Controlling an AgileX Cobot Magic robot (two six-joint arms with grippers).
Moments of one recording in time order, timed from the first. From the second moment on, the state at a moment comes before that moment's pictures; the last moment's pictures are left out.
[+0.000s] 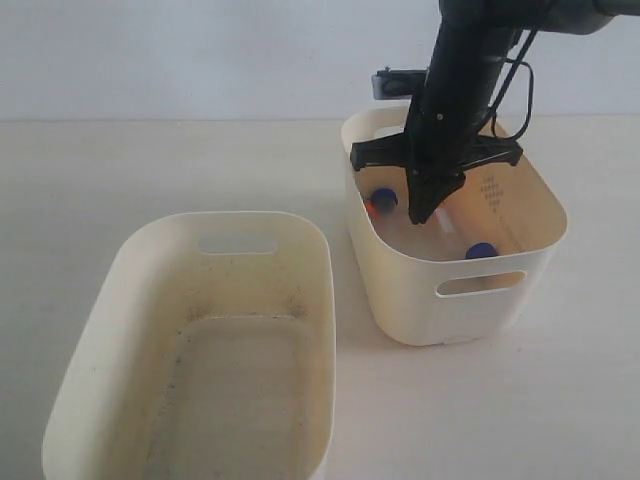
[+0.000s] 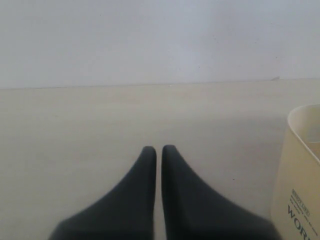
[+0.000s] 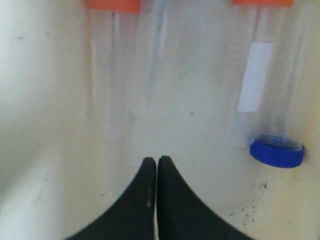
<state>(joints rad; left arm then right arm) -0.03 0.00 0.00 -0.04 0.23 0.04 0.28 2.11 -1.73 0.13 1.22 0.15</state>
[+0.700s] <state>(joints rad) -0.03 0.00 0.00 -0.04 0.23 0.04 0.28 2.16 -1.73 0.09 1.17 0.05</state>
